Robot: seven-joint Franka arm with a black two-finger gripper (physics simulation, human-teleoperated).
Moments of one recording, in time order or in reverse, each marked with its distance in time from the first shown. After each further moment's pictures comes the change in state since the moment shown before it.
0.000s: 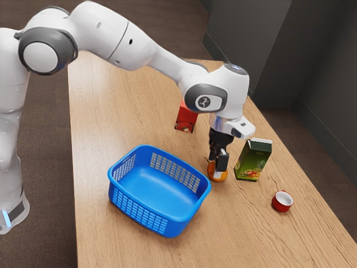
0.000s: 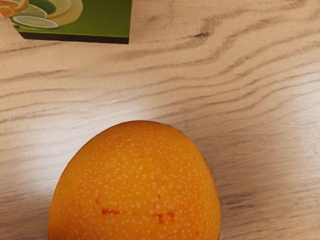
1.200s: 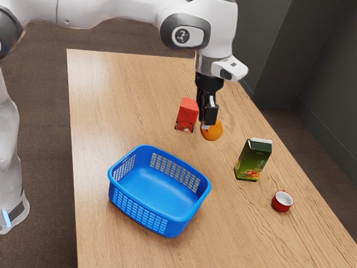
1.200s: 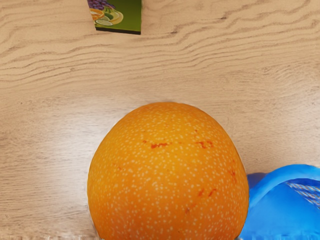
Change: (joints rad) arm 0.011 -0.339 -0.013 0.038 0.018 -0.315 -0.112
